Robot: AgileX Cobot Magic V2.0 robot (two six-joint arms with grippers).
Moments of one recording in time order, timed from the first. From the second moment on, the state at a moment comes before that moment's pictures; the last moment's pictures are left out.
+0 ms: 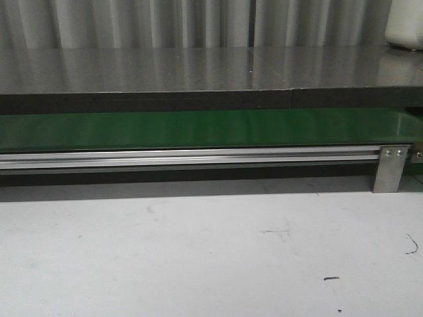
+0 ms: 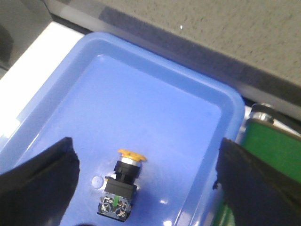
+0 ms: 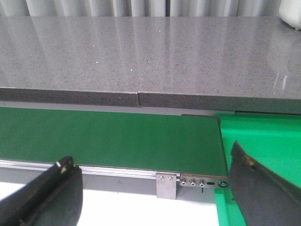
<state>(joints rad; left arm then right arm) 0.51 1.67 -1.37 -0.03 0.59 0.02 0.10 0.45 -0.53 0.15 0.34 -0.07</state>
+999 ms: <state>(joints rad) 0.51 2.14 -1.60 0.11 0.92 0.03 0.10 0.45 -0.53 0.15 0.34 -0.07</state>
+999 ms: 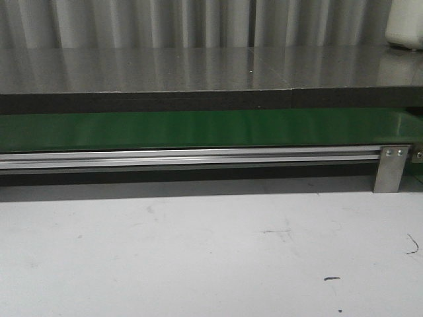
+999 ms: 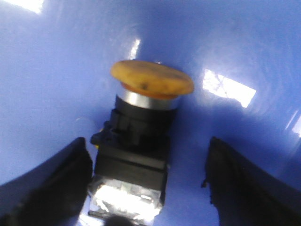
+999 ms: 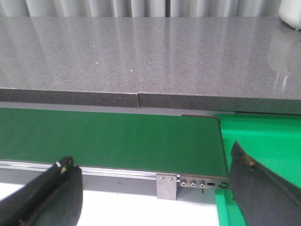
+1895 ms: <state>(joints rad) 0.32 1.85 -1.60 -0.03 0.91 0.09 0.10 0.45 -0.53 0.15 0.33 -0.07</state>
